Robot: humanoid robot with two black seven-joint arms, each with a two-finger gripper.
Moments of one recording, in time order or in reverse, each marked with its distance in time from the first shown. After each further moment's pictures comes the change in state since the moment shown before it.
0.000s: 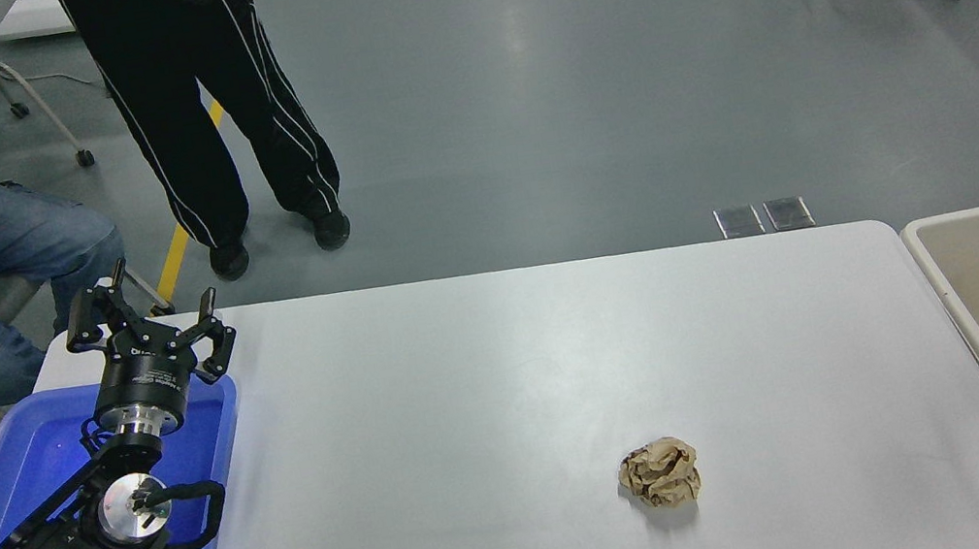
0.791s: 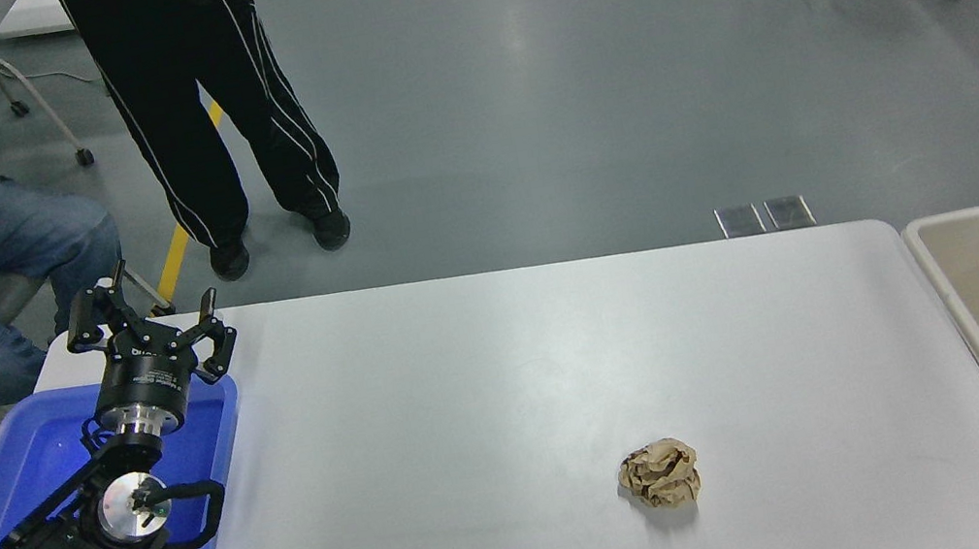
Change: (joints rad) left arm 0.000 0.000 0.000 0.000 0.000 0.000 0.000; right arm 0.136 -0.193 0.807 0.724 0.004 0.026 0.061
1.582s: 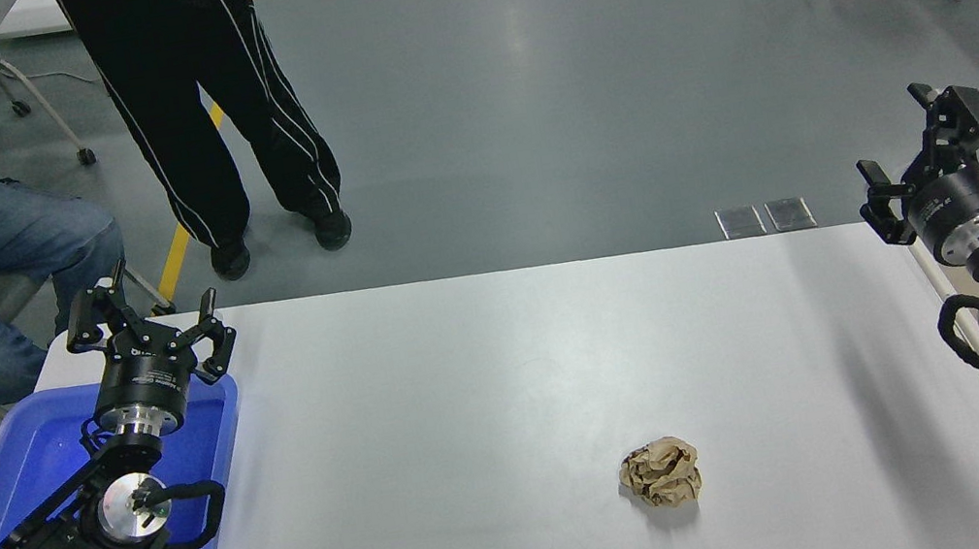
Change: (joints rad) left arm 0.000 0.000 0.000 0.000 0.000 0.000 0.000; right arm -0.474 0.241 0.347 0.111 0.000 0.021 0.258
